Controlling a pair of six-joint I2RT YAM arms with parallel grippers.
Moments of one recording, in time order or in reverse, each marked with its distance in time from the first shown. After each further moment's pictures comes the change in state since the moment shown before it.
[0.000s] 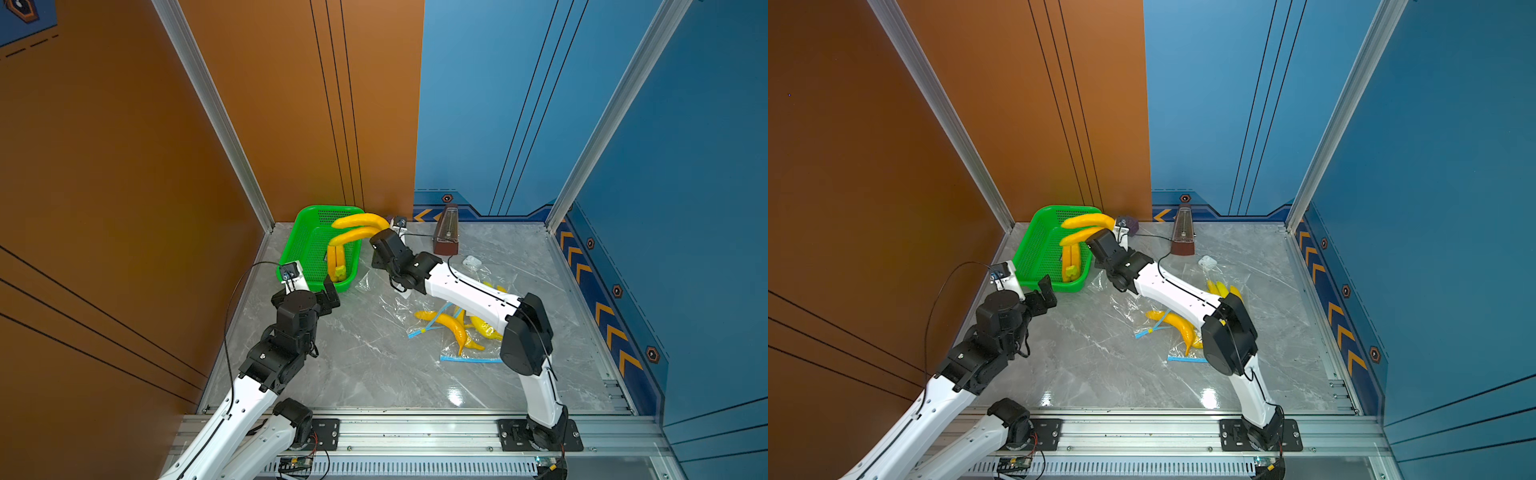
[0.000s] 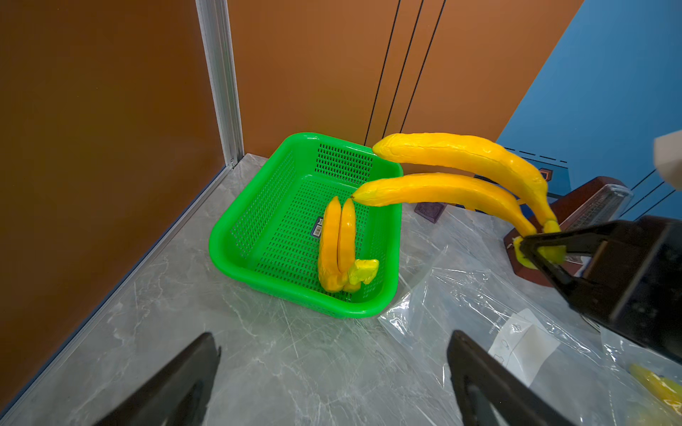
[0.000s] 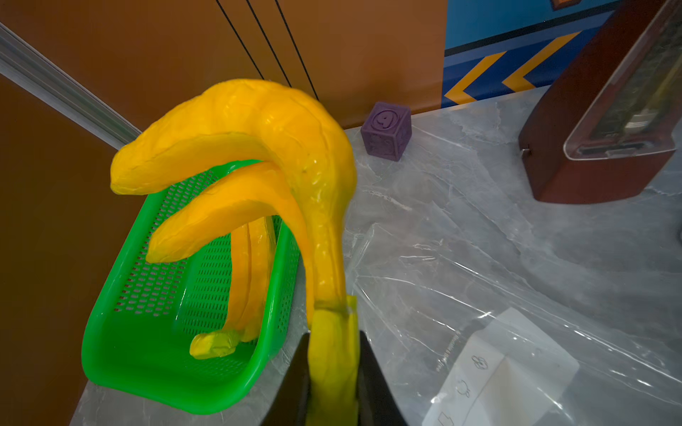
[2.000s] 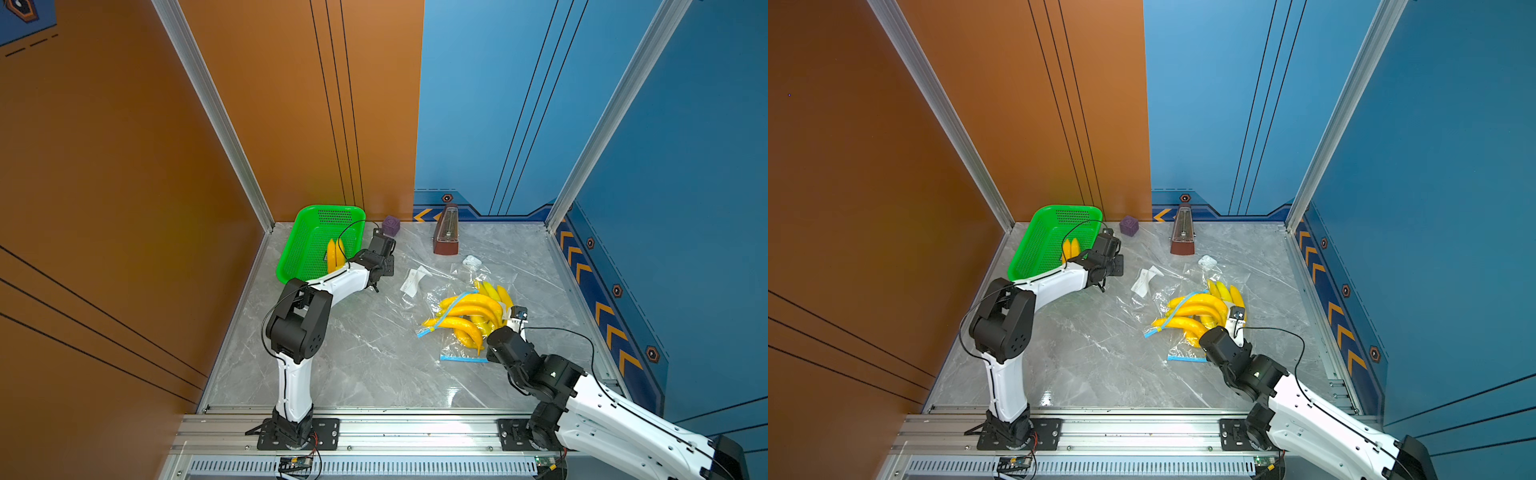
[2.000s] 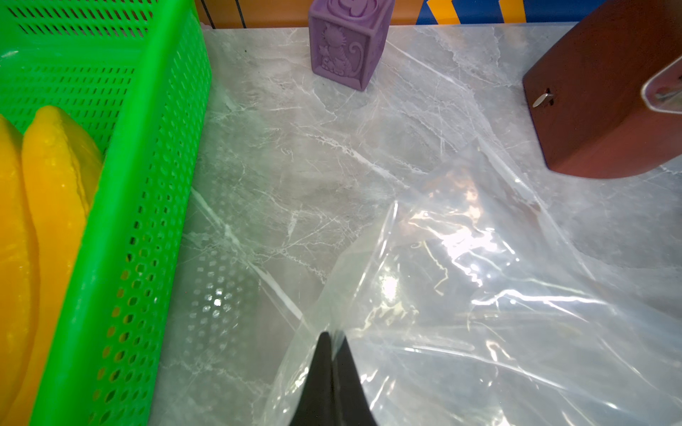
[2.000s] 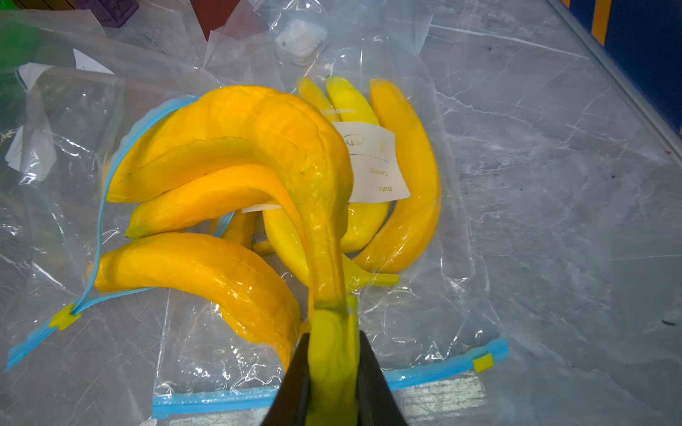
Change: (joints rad) left arm -0.011 1.278 0.664 0.161 0.318 0.044; right arm -0.083 -1.427 -1.521 -0.181 0.128 0.068
